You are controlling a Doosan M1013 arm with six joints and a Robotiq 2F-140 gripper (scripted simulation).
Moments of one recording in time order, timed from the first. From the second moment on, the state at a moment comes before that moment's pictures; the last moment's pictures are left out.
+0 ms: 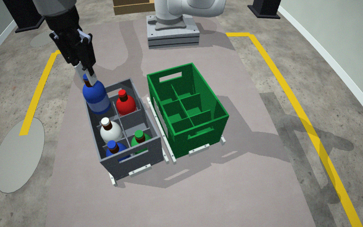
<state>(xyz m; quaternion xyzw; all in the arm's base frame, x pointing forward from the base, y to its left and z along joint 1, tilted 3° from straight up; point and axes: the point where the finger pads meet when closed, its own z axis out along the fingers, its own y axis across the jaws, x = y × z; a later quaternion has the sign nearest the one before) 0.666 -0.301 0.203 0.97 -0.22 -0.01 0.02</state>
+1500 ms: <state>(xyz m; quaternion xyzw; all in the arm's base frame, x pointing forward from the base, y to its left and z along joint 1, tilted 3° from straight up) 0.668 -0.299 0.259 0.97 -0.22 -0.01 0.02</state>
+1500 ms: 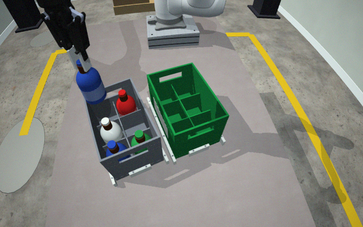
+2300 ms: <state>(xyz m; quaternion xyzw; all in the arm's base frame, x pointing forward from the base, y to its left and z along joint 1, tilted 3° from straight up) 0.658 -0.264 0.258 0.97 -0.22 -0.01 0.02</state>
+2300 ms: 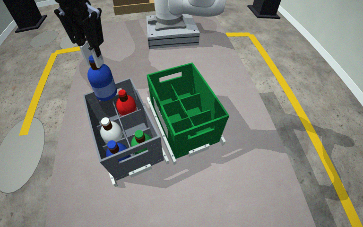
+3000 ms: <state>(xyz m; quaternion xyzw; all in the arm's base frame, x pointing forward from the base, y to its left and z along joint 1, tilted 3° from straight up) 0.649 -0.229 0.257 0.97 -0.22 -0.01 0.02</state>
